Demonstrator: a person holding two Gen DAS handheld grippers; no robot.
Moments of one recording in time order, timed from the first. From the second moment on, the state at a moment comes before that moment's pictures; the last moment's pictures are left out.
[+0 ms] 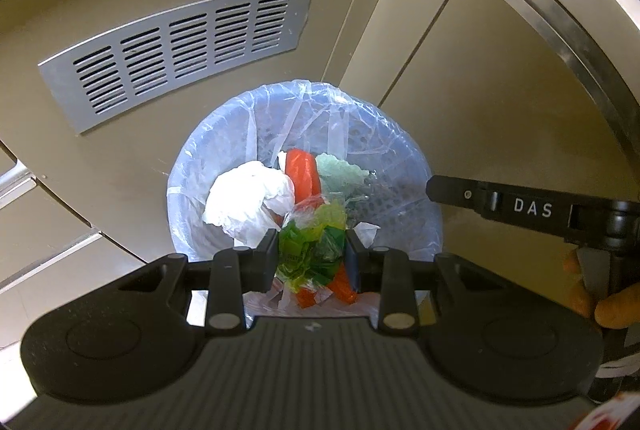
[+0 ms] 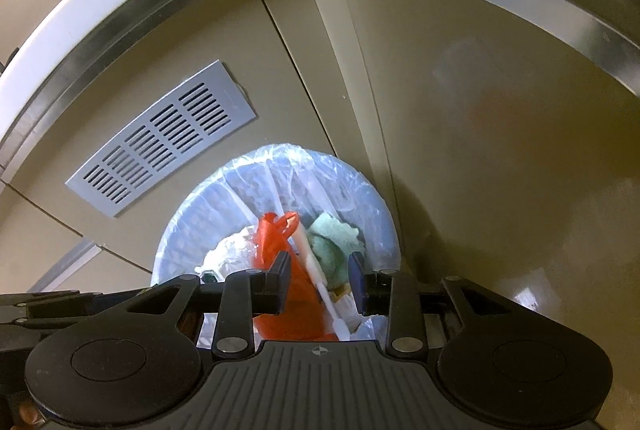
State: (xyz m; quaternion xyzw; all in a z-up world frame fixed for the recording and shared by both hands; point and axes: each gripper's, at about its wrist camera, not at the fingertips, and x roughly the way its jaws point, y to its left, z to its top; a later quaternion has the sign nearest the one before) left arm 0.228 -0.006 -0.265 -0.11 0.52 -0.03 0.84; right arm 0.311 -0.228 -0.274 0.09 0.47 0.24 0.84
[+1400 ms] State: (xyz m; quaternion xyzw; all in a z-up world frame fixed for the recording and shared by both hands) left arm 0.202 -0.004 -0.214 -0.10 0.52 0.01 0.85; right arm 0.277 -0.220 -0.237 0.07 0.47 0.31 0.82
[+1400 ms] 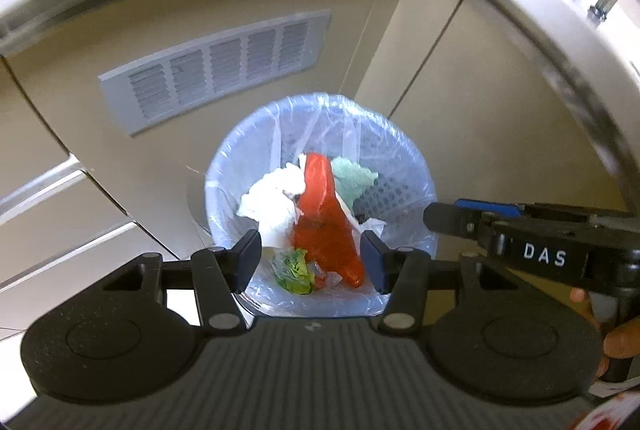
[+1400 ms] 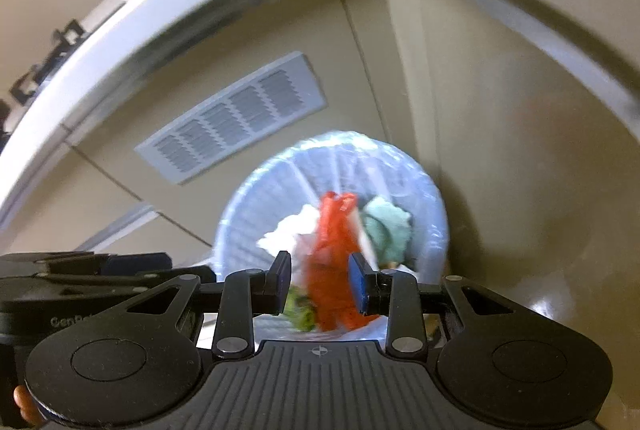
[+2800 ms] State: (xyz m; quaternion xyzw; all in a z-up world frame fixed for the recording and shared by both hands) left arm 0.344 0.019 -0.034 -0.05 0.33 0.03 0.94; right arm 0.454 -0.385 -0.077 0.10 0.24 0.08 0.96
